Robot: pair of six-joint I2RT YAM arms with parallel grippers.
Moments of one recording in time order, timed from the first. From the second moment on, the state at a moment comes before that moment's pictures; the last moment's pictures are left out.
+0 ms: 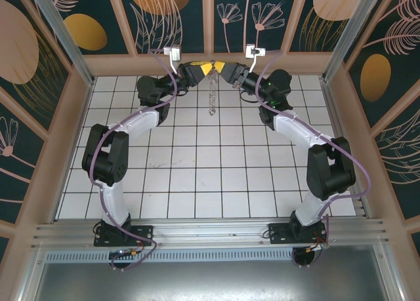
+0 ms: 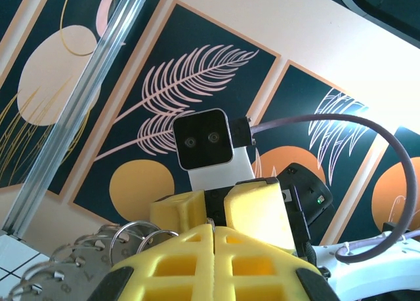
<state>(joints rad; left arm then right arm) -0.37 1.94 1.40 1.25 0.90 -1.11 0.39 1.70 1.27 0.88 -0.76 0.99</state>
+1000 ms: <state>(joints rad) -0.37 1.94 1.40 1.02 0.90 -0.92 0.34 1.71 1.35 0.55 -0.89 0.76</state>
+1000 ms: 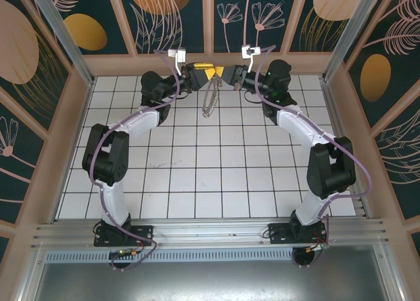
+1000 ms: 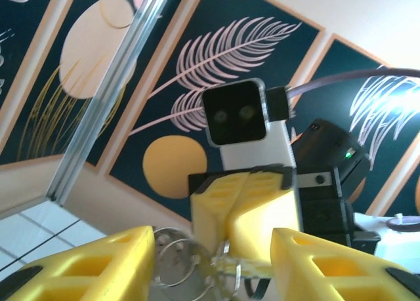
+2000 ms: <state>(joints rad) -0.36 1.93 1.60 0.46 1.16 -0.55 0.26 1.70 1.60 -0.17 -1.12 0.21</state>
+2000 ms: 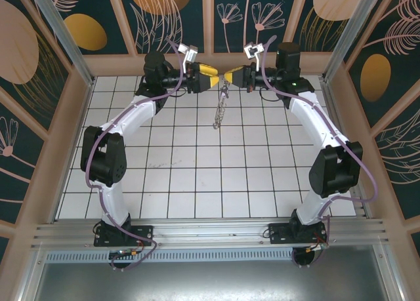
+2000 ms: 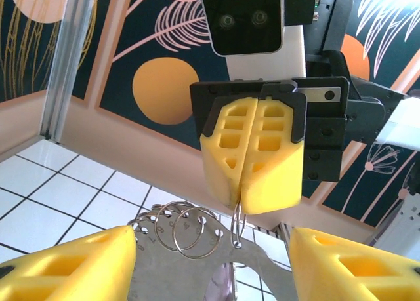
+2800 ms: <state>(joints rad) -0.39 1.93 1.60 0.53 1.22 -0.60 0.29 1.70 1.60 -0.17 -1.13 0.21</state>
